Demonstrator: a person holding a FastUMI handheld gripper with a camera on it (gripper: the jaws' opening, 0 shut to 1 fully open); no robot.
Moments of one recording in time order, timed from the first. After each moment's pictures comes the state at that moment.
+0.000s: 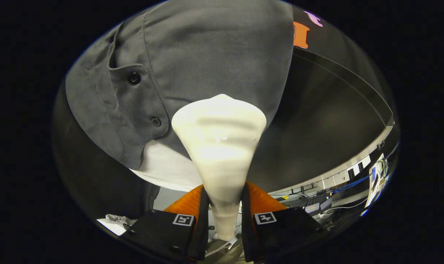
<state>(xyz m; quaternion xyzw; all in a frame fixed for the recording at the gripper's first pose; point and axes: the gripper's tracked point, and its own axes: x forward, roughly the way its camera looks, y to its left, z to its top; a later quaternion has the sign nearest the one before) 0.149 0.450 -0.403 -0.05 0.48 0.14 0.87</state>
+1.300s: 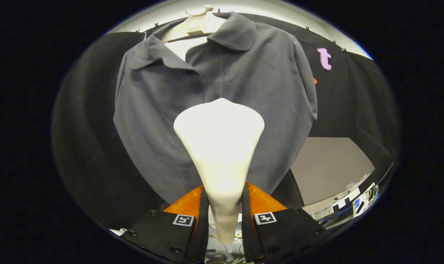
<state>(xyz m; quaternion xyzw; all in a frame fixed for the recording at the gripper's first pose) 0.166 0.555 -0.108 -0.05 0.29 0.20 0.94</state>
